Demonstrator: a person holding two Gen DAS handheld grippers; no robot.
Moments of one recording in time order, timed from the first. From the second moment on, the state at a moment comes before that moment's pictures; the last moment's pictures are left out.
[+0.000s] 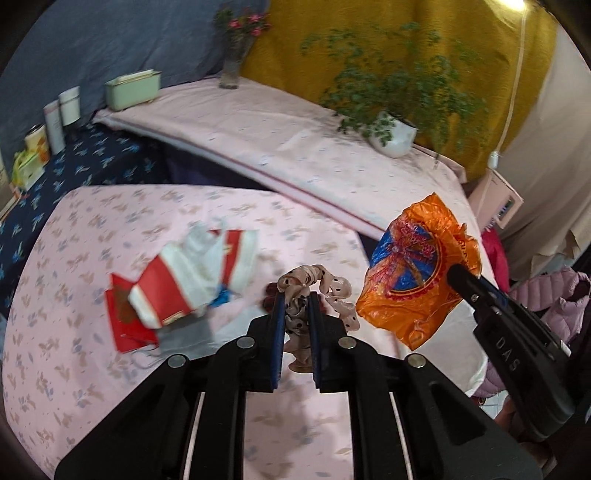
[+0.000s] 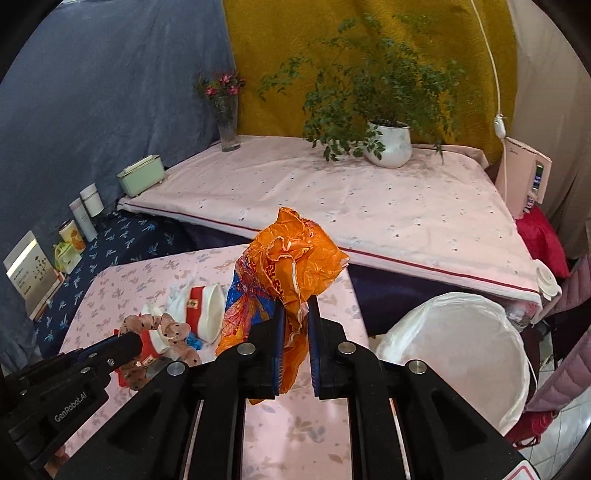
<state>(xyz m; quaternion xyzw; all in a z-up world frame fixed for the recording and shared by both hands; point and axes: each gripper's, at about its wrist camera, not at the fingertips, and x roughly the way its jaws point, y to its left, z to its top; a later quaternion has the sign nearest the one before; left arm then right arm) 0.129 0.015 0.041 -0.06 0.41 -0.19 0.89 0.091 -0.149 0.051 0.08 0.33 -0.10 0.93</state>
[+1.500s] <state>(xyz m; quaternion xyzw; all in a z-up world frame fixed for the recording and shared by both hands) 0.094 -0.194 0.032 0.04 0.40 -0.29 0.87 0.007 -0.320 0.005 0.16 0.33 -0.24 0.90</state>
